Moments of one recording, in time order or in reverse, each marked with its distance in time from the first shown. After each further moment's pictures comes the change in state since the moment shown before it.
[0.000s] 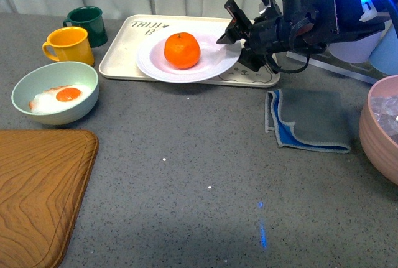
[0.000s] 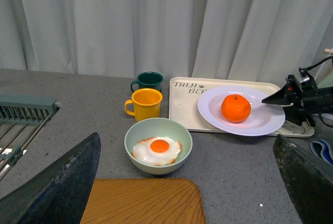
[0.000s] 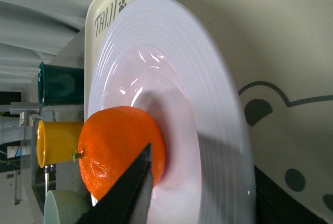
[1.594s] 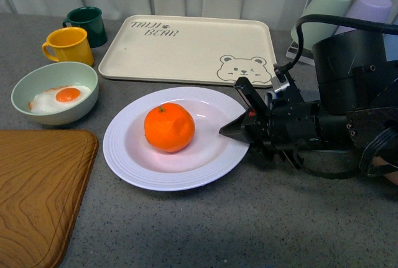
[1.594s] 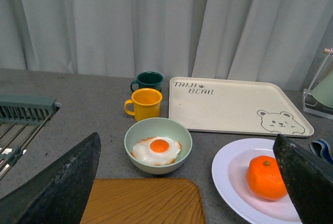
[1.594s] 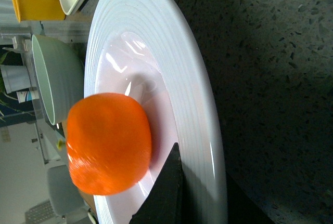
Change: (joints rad) left arm 0.000 0.000 0.000 0.000 0.000 0.000; right arm 0.076 -0.433 -1.015 0.404 -0.048 0.075
